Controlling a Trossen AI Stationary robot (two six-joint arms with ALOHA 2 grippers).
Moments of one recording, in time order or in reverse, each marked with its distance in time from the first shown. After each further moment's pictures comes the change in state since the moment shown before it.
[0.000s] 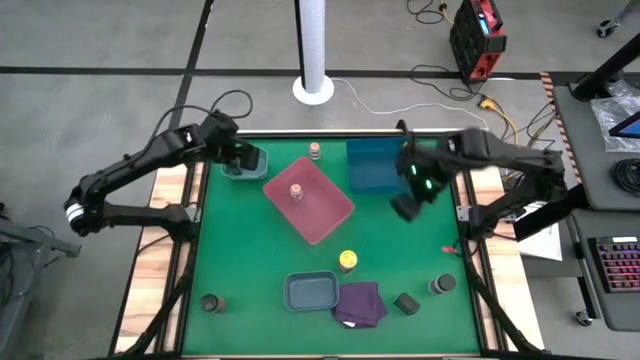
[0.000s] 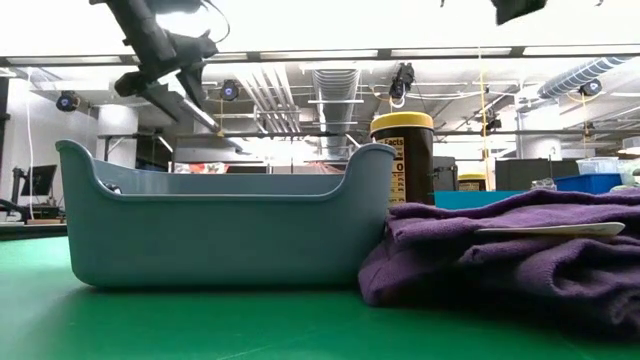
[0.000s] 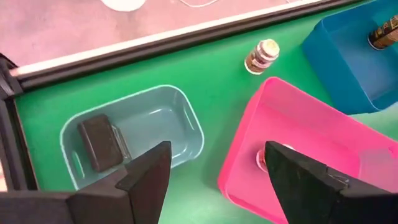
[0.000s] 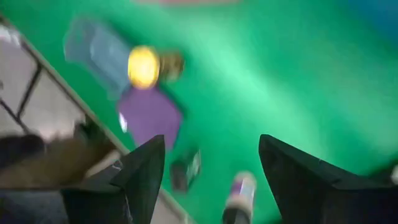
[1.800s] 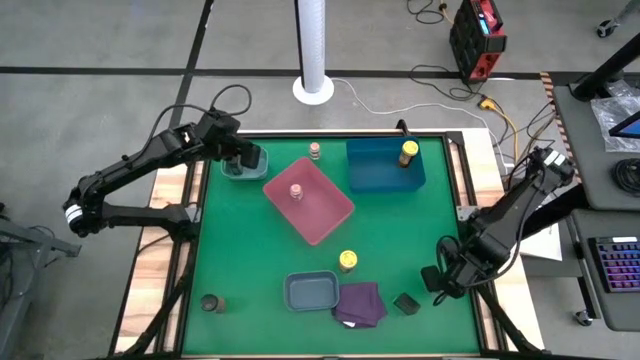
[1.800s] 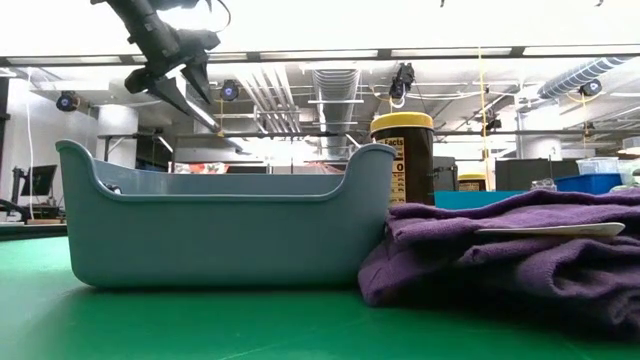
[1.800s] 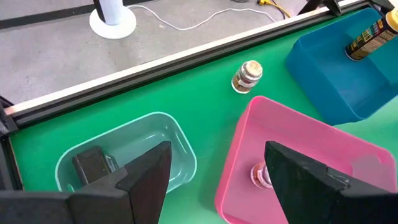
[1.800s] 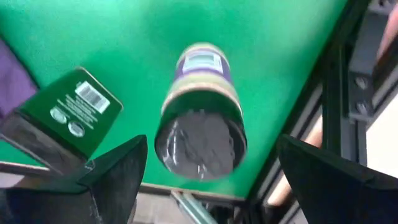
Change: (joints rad) left arm 0.000 -0.011 0.000 0.081 -0.003 0.082; right arm 0.844 -0.196 -0.800 0.455 0.051 1.374
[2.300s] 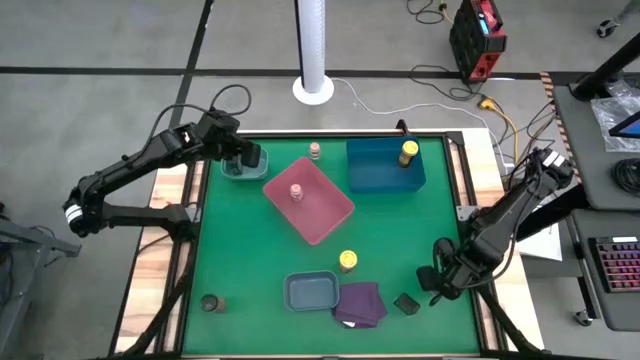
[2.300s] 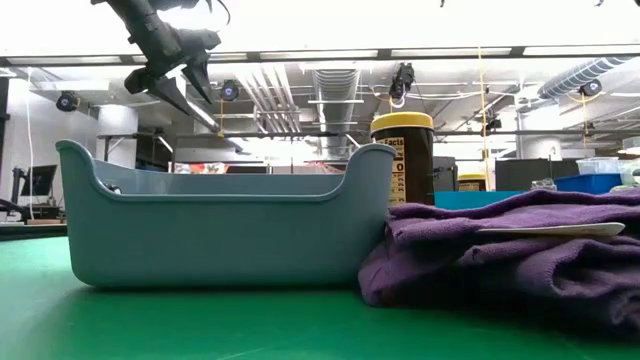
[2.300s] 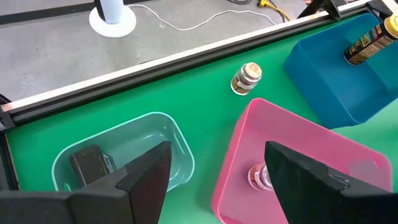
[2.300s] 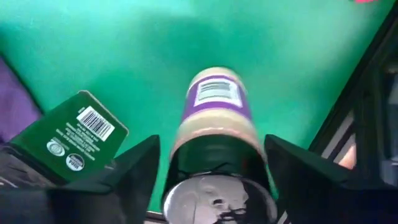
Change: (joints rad) left arm 0.000 0.000 0.000 0.005 0.000 -0.022; right arm 0.000 0.018 -0.090 0.116 0.060 0.001
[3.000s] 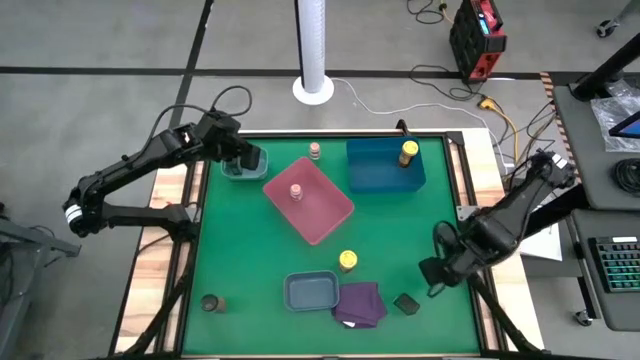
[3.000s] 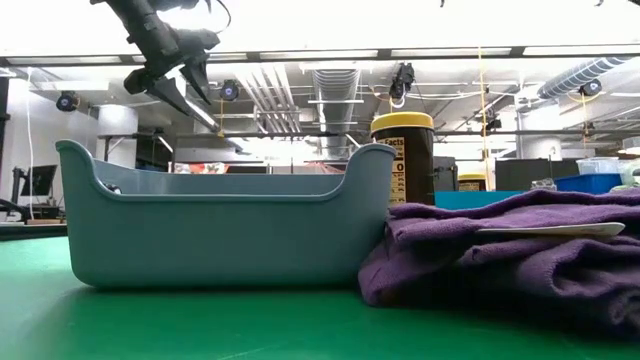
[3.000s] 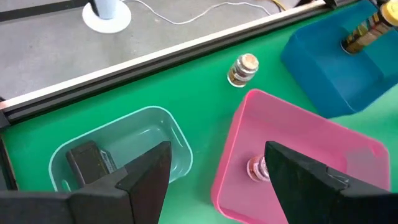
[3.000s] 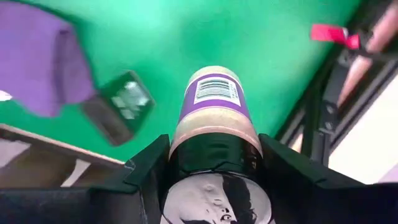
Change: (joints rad) left arm -0.001 -0.002 0.000 -0.018 0.030 0.025; right arm -0.115 0.027 0.366 -0.382 0.000 -0.264
